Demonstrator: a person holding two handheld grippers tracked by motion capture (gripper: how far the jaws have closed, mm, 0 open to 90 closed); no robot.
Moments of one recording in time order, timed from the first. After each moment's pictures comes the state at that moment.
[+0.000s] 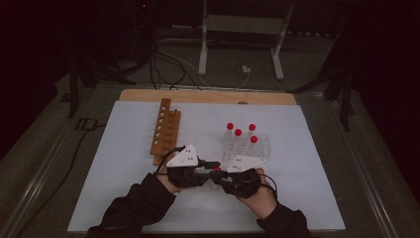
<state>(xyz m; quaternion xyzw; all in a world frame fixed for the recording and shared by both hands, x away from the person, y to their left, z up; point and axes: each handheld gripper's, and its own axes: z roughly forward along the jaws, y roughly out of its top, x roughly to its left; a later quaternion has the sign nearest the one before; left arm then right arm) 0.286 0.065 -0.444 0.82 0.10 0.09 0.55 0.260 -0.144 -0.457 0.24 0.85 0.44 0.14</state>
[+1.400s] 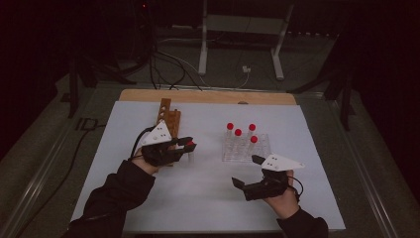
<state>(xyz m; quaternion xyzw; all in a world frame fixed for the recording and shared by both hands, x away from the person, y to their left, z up) 0.325 0.130 -0.419 0.80 0.20 0.17 0.54 0.253 -0.210 -0.455 0.32 0.78 0.51 0.19</state>
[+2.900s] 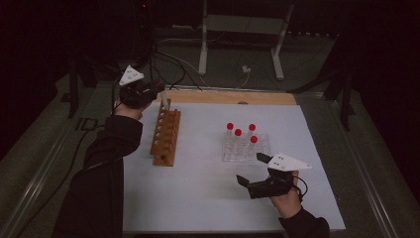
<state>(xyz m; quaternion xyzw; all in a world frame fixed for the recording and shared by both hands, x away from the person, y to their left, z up) 0.445 0.190 -0.364 0.71 0.35 0.30 0.54 0.253 -0.221 -0.453 0.31 0.76 0.52 0.21</state>
